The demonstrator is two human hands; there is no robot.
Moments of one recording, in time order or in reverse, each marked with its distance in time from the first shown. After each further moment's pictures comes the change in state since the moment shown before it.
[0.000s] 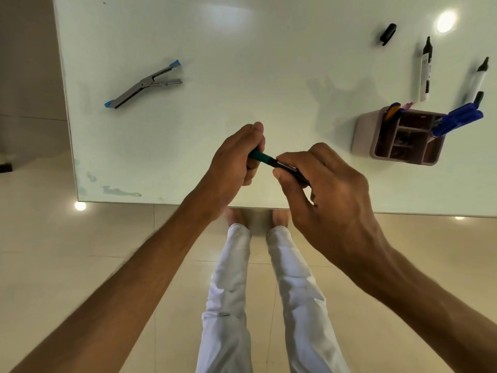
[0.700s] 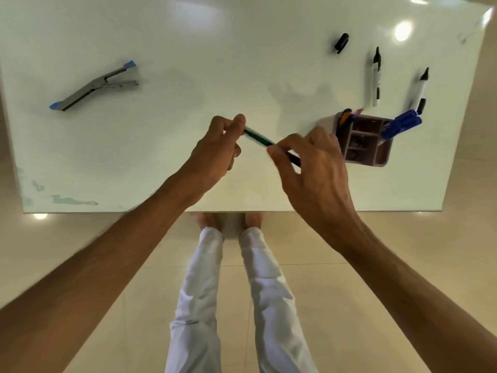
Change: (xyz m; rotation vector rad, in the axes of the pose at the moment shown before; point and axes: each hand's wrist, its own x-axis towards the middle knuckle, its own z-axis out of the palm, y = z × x) left_hand 0.043 -0.002 0.023 0.248 0.040 -0.097; right_hand 0.021 0.057 -0.008 -0.103 -0.030 0.251
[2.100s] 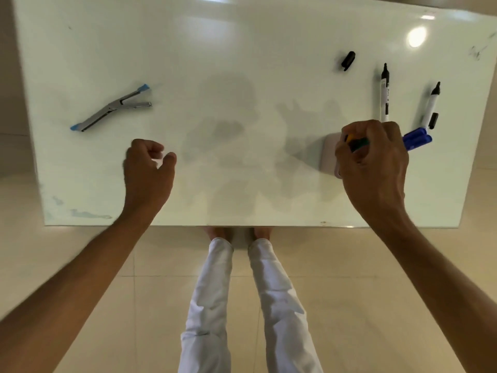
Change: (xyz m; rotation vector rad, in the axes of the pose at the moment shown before) left_hand 0.009 -0.066 -0.083 0.320 0.669 0.079; right_hand 0.041 0.068 -0.024 0.085 0.219 0.212
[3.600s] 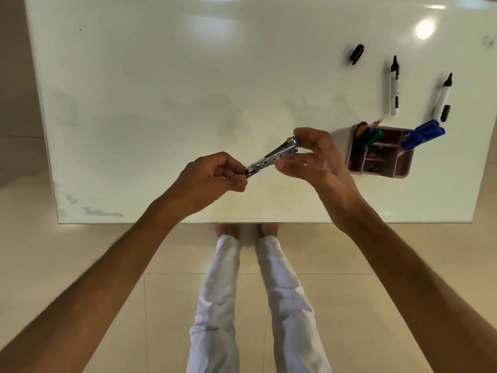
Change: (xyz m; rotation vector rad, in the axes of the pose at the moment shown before) left_hand -0.031 0.051 0.008 -0.178 -0.755 -0.033; right_hand -0.030 -0.031 0.039 0.804 -0.594 0.282
